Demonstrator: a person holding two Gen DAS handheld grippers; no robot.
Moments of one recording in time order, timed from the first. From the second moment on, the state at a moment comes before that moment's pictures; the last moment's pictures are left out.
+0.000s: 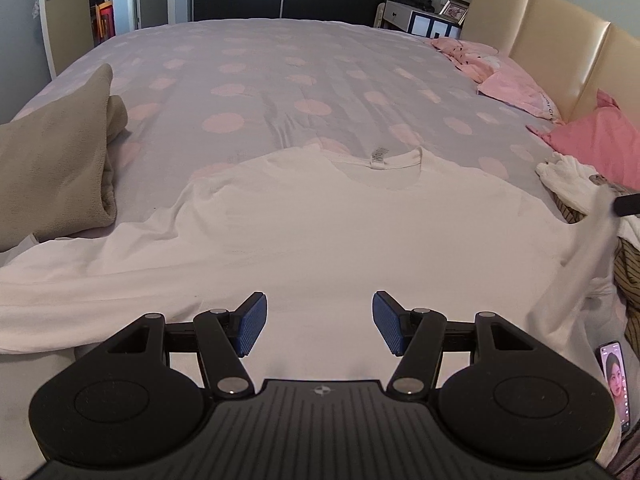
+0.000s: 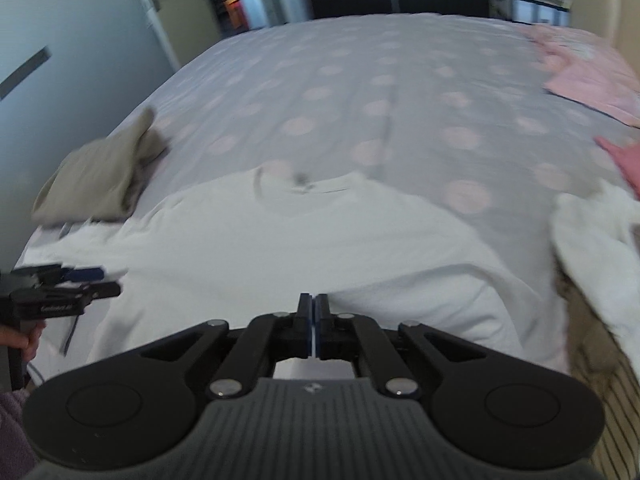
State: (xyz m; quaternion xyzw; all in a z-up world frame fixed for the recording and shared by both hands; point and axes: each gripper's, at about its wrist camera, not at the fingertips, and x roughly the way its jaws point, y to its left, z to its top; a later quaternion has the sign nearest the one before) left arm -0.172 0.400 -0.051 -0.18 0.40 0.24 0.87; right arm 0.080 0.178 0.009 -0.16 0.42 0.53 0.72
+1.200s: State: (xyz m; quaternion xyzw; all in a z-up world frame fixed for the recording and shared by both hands) left arm -0.065 0.275 -0.083 -0.08 0.45 0.06 0.89; right arm 0.107 0.202 -0.050 -0.17 0.46 0.46 0.74
